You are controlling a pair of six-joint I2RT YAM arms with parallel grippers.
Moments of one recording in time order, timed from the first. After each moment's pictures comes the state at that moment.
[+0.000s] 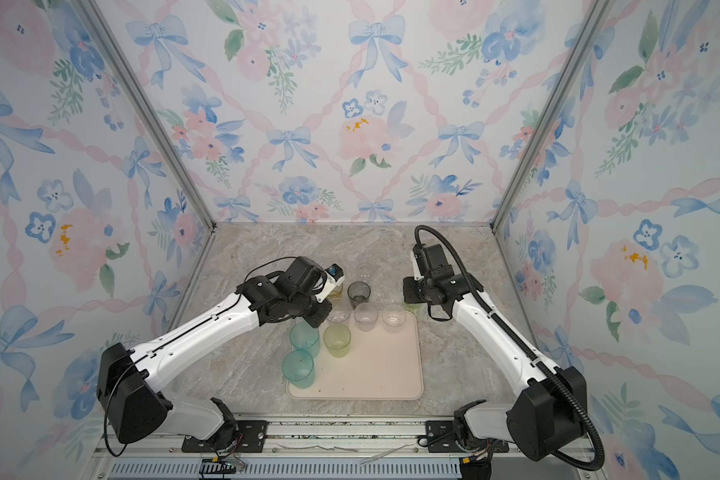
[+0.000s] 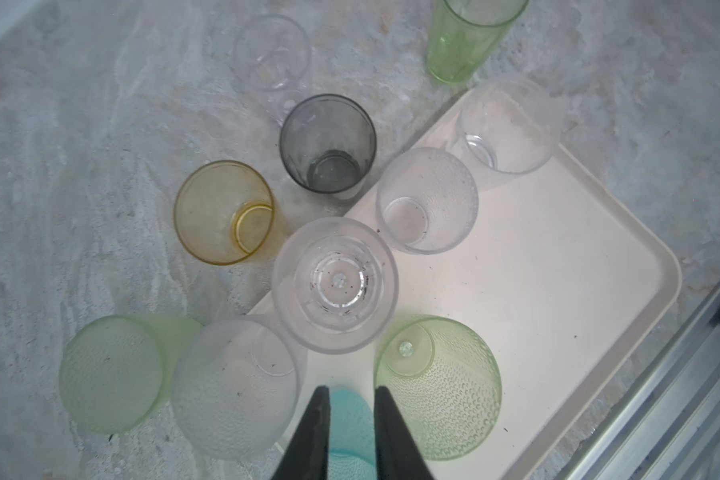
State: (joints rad) left arm -0.69 1.41 1.26 -0.80 -0.02 0.01; right arm 0.39 1.33 1.15 -0.75 0.04 0.25
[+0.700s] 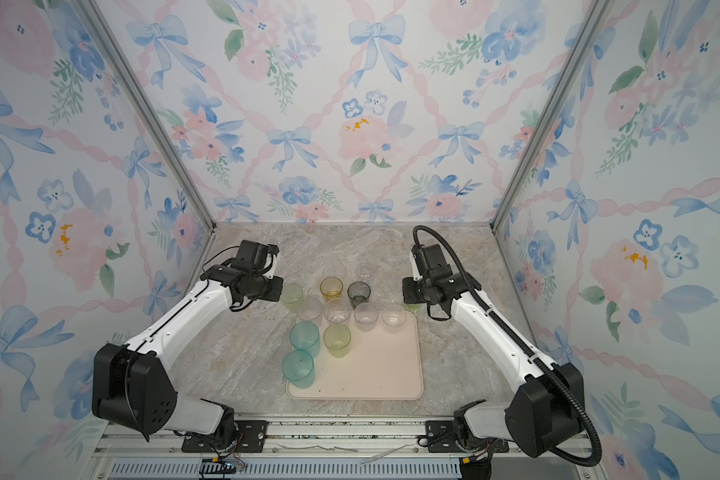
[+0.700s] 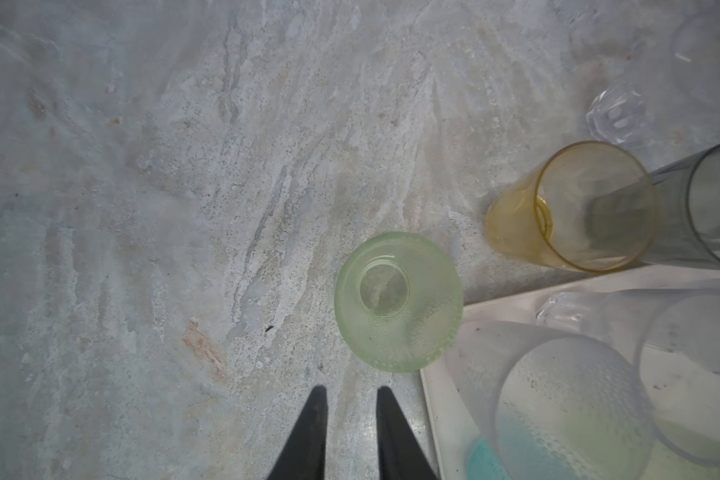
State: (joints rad) left arm -0.26 1.46 1.15 -0.73 -0.04 -0.07; right arm 0.39 1.35 1.15 -0.75 0.04 0.24
